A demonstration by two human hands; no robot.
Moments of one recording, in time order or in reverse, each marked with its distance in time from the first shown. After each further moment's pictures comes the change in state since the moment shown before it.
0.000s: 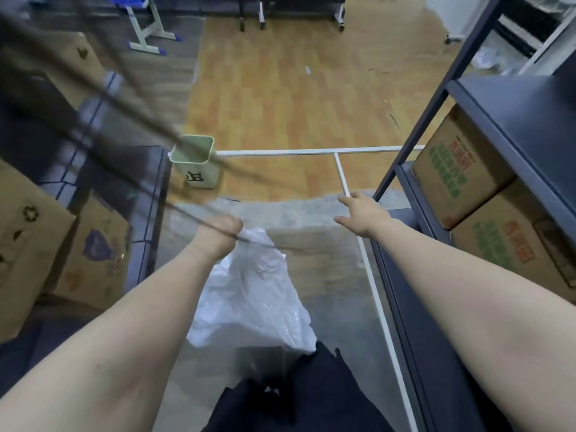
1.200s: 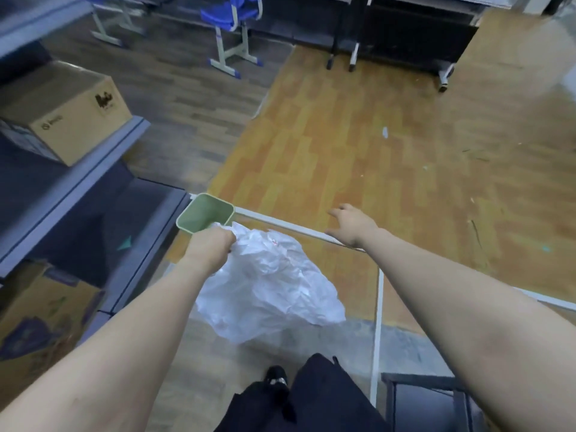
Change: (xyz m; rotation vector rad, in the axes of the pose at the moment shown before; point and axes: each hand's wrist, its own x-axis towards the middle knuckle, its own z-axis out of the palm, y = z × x) left_hand 0.495 -0.137 -0.119 -0.144 -0.084 -0.395; right_hand 0.594 -0.025 -0.228 -0.167 -0.103 -0.336
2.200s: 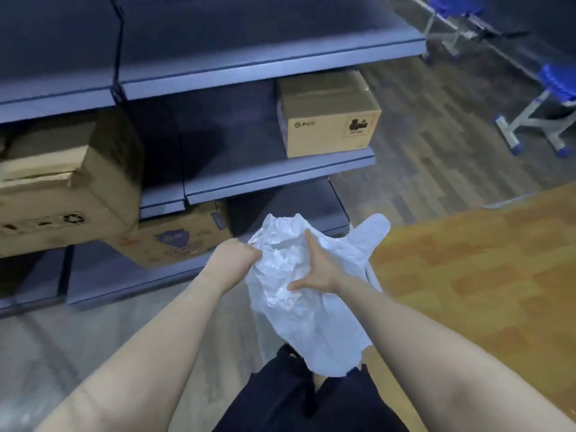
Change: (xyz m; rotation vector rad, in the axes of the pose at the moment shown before) left_hand 0.044 -0.206 0.030 -0.206 -0.013 -0.674; right_hand 0.254 -0.339 0.018 0.138 -0.551 -0.930
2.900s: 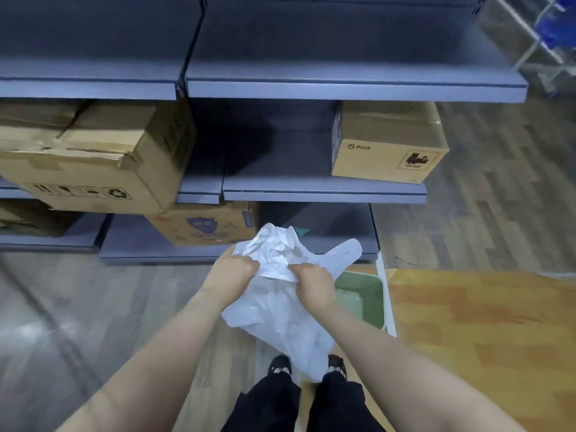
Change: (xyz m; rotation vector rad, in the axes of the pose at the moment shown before) left_hand 0.000 -0.024 0.003 -0.128 -0.153 -0.324; right_hand 0.051 -0.052 0.007 -0.552 0.121 -0.274
